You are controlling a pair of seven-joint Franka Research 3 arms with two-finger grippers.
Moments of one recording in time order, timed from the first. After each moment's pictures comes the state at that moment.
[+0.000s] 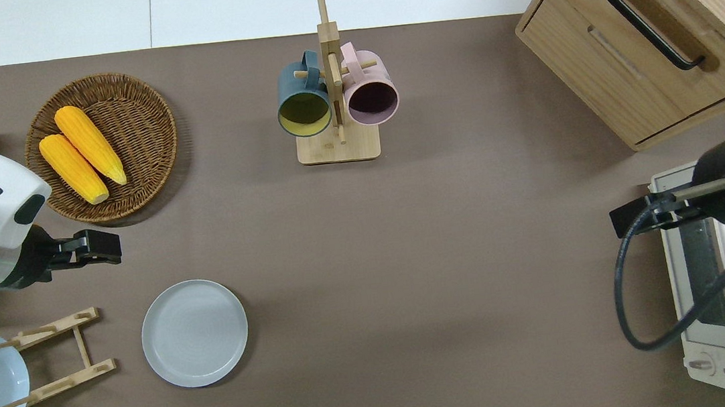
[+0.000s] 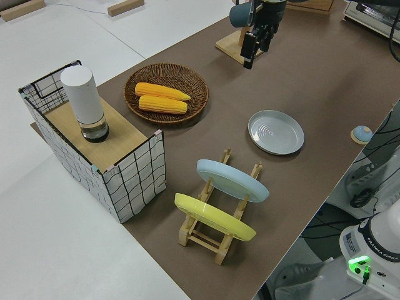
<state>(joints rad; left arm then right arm) -0.13 -0.04 0.08 -1.82 -0.02 1.72 -0.15 -0.09 -0.02 0.23 -1.50 0.00 1.36 0.06</state>
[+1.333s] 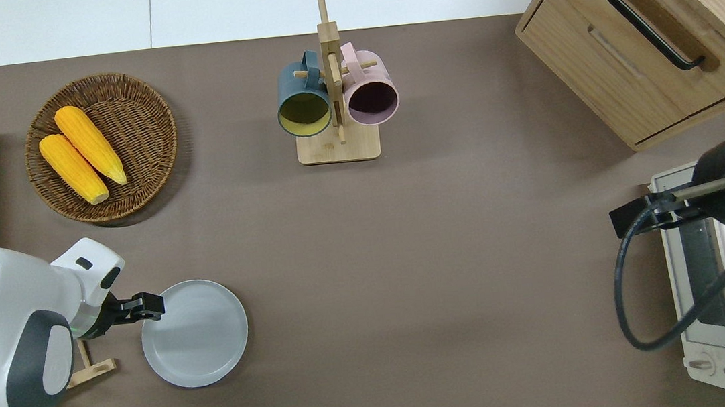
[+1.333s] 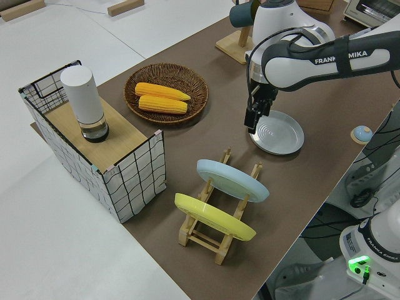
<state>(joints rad) -0.12 -0.07 0.11 -2.29 0.02 2.03 -0.14 -0.09 -0.02 0.23 -1.50 0.00 1.36 0.06</state>
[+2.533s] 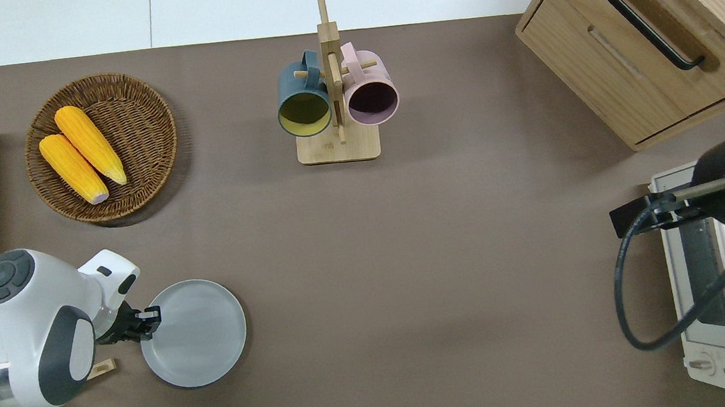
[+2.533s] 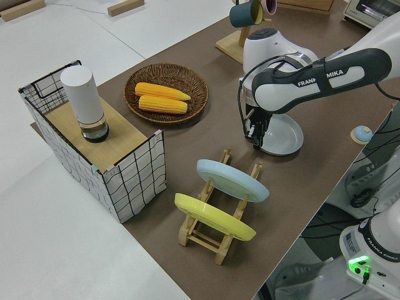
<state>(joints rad) -0.10 0.03 0.11 -2.34 0.02 2.08 -0.13 -0.09 -0.02 0.23 -1.50 0.00 1.36 0.06</state>
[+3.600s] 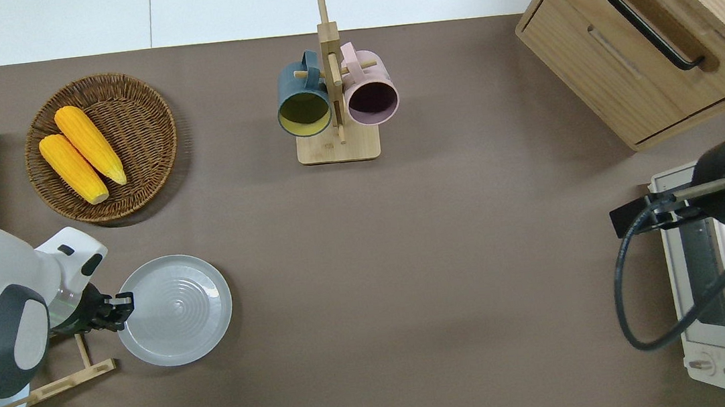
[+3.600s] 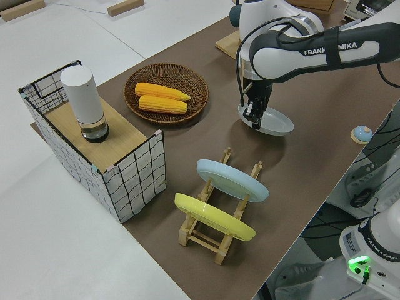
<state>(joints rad) -0.10 -0.01 0.12 -2.16 0.02 1.86 -0.13 -0.09 -0.02 0.23 -1.50 0.00 1.36 0.06</state>
